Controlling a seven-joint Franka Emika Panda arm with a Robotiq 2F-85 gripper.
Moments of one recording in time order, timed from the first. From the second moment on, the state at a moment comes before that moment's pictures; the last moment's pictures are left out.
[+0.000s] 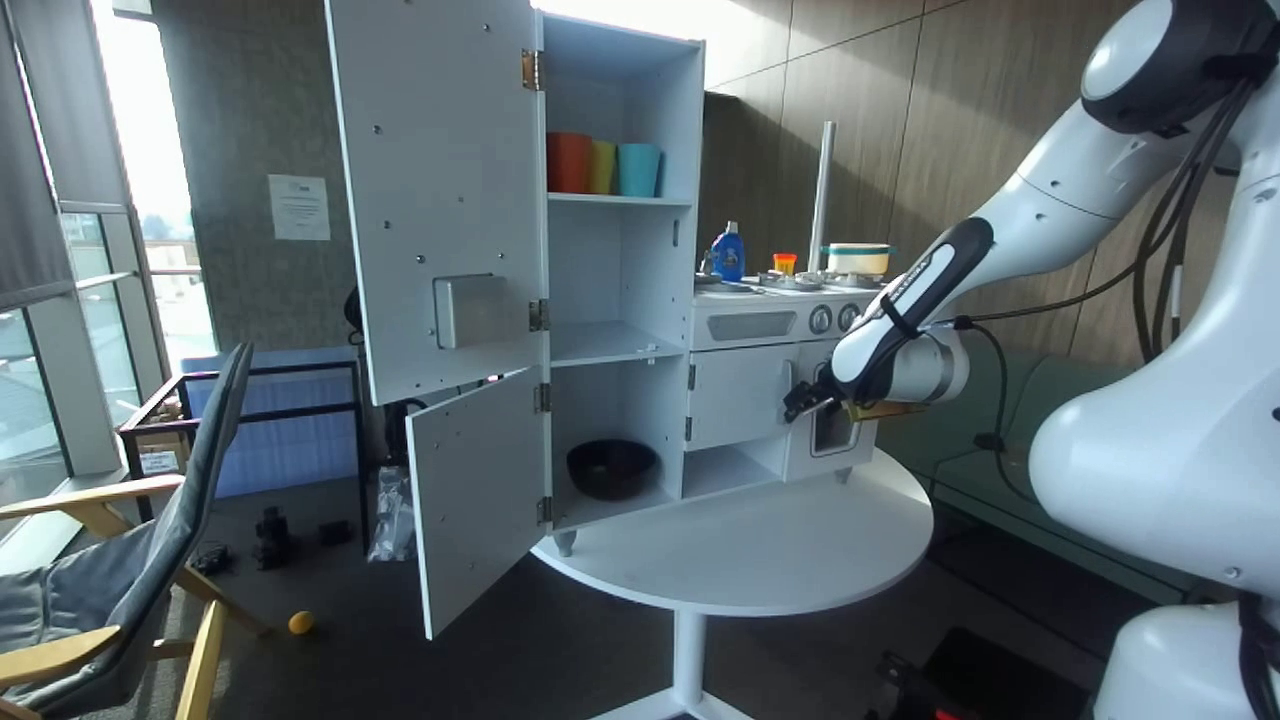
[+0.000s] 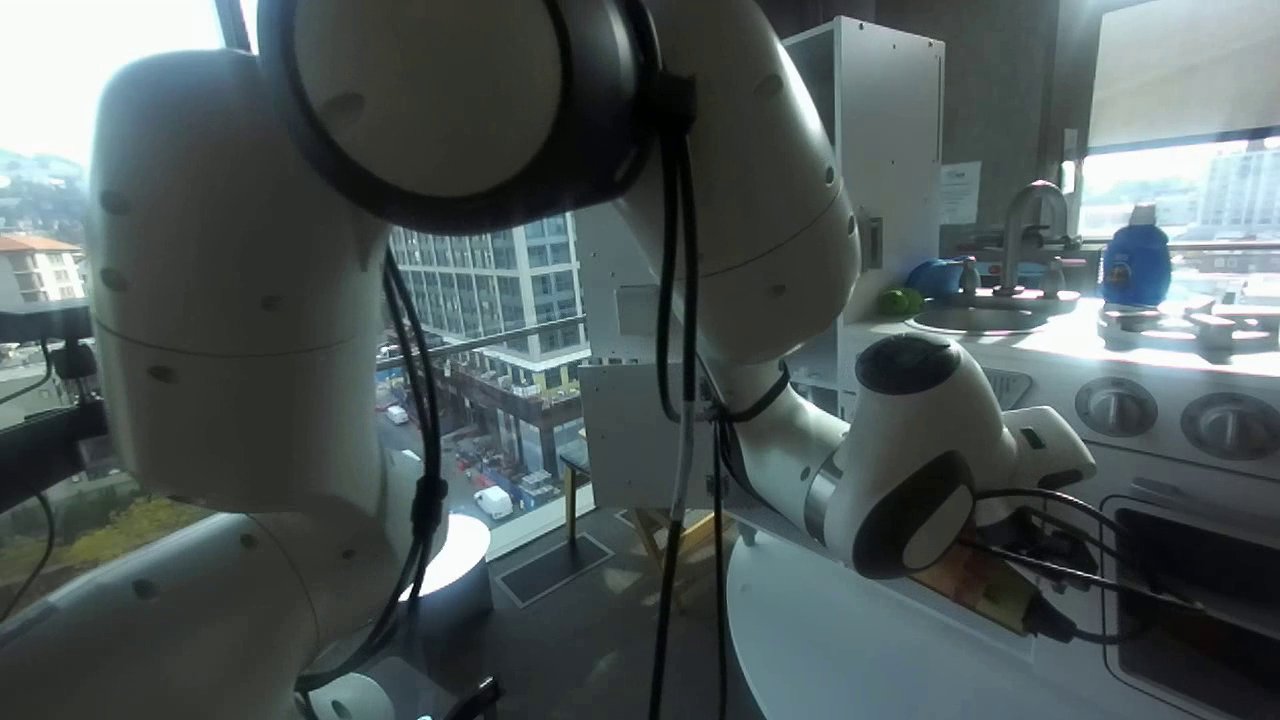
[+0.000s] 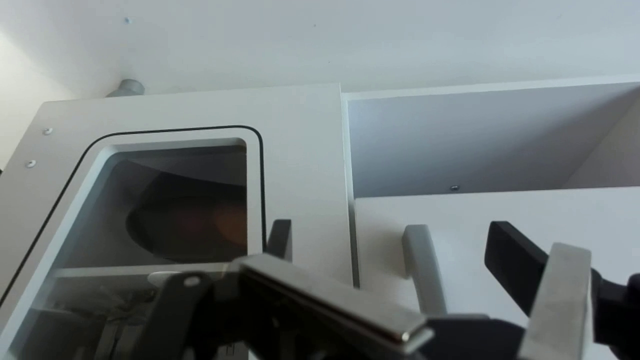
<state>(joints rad) -1.41 0.37 0.72 -2.37 -0.31 3.29 -0.17</state>
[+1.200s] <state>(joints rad) -1.86 0.55 1.10 -2.34 -0.51 3.20 -0.33</state>
